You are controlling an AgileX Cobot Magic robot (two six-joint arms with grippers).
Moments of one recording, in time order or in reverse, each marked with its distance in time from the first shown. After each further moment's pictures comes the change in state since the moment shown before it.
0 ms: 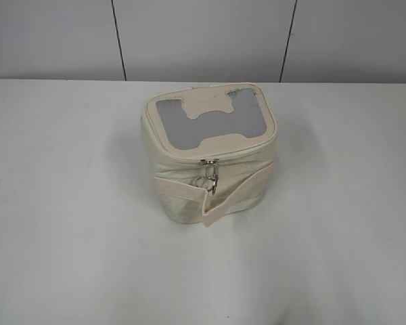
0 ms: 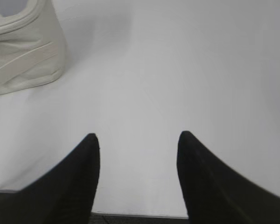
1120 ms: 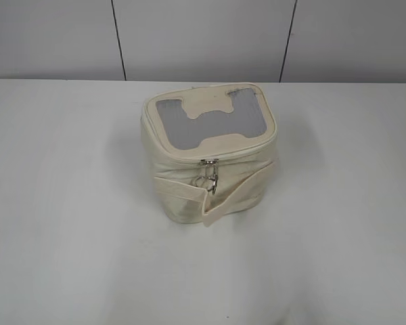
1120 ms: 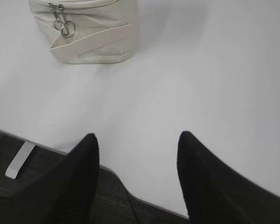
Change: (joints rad) left arm -0.183 0.026 0.000 -0.025 0.003 0.000; right arm 0.146 0.037 -0.002 0.156 0.006 -0.140
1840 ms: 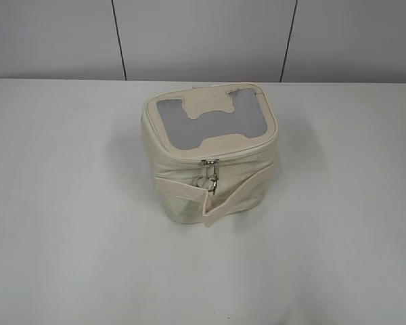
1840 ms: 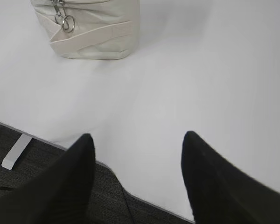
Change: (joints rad) left arm -0.192 0.000 -0.001 -0.001 0.001 0.000; right arm 0.045 0.003 -0.001 -0.032 0.000 -0.004
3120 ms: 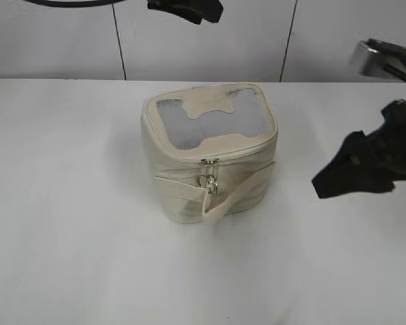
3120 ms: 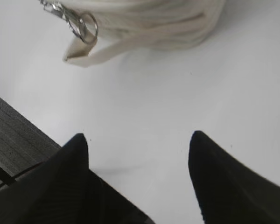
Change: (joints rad) left arm 0.008 2.040 -1.429 -0.583 -0.116 0.470; right arm 0.007 1.396 -0.397 0.427 -0.253 -0.434
